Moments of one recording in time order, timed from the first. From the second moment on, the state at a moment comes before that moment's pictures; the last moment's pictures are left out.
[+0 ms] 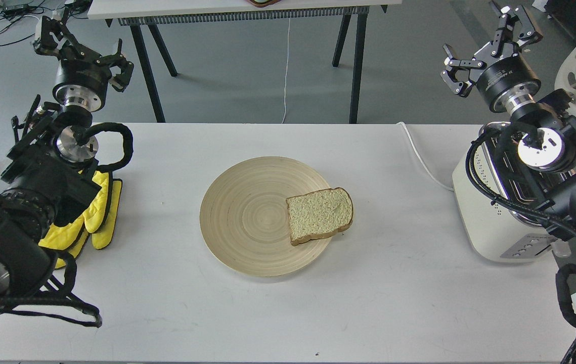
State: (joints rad) left arm -1.06 0.10 -0.62 -0.02 -0.34 -0.49 -0.38; right arm 0.84 -0.29 1.05 0.65 -0.21 0.33 0.16
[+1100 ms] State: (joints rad) left arm -1.06 0.10 -0.62 -0.02 -0.34 -0.49 -0.37; right arm 0.74 -0.49 0.37 1.12 -0.91 0.03 0.18
